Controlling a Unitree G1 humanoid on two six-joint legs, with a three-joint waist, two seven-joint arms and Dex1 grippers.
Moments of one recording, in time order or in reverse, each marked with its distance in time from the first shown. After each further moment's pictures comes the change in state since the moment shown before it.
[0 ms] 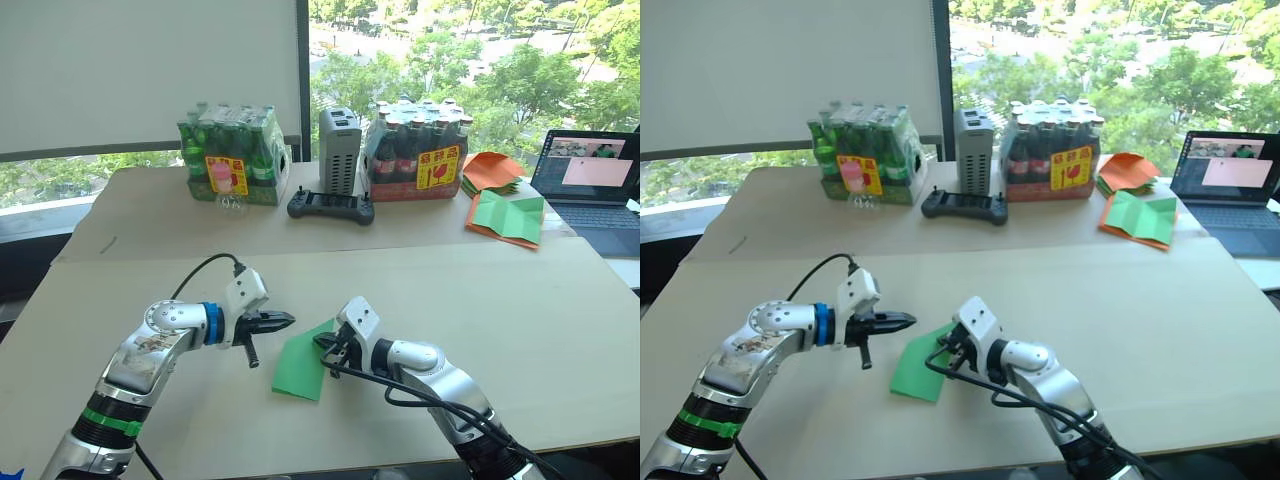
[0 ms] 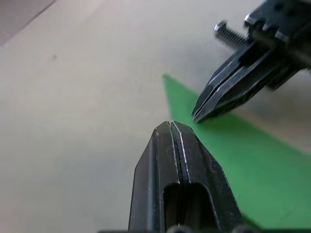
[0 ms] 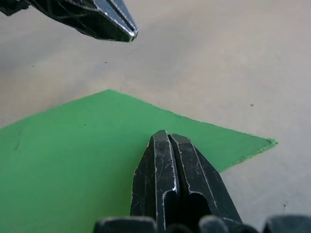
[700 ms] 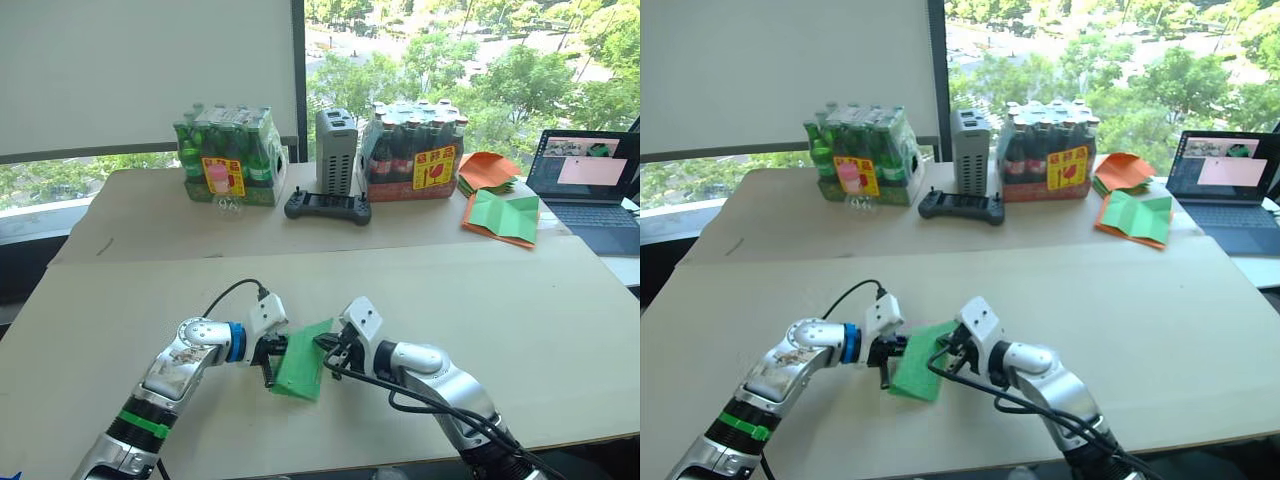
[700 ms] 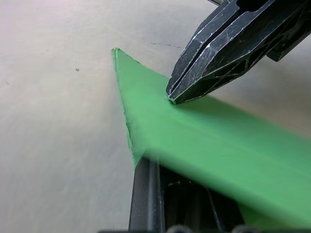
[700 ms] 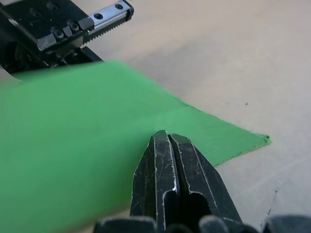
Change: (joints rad) left arm 0.013 -0.083 -0.103 0.176 0.108 -0.121 -0.027; right arm 0.019 -0.009 -0.008 -0.048 0.029 0.025 -0.012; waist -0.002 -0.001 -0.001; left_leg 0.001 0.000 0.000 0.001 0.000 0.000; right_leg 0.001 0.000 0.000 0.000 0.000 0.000
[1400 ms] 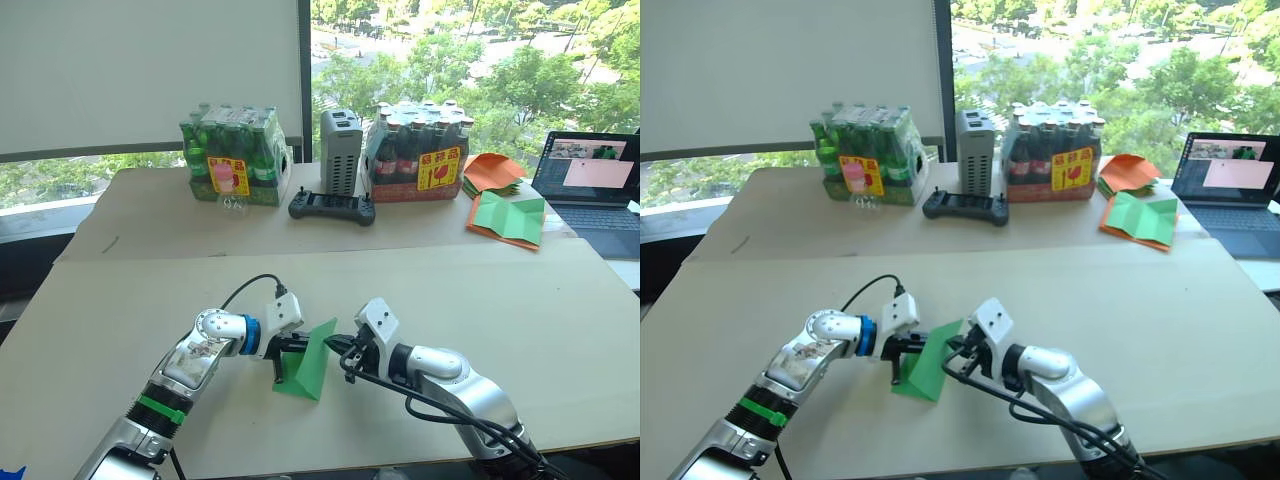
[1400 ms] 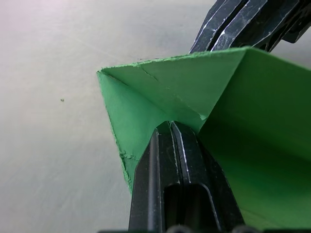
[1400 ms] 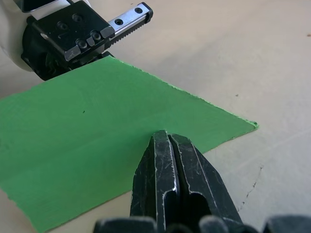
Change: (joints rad) left arm -0.090 -0.041 -0.084 0.097 0.055 -0.110 -0.045; right arm 0.061 -0.058 -0.054 -0.109 0.057 0.047 0.004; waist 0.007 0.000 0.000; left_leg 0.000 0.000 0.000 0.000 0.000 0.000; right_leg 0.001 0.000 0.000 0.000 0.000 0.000
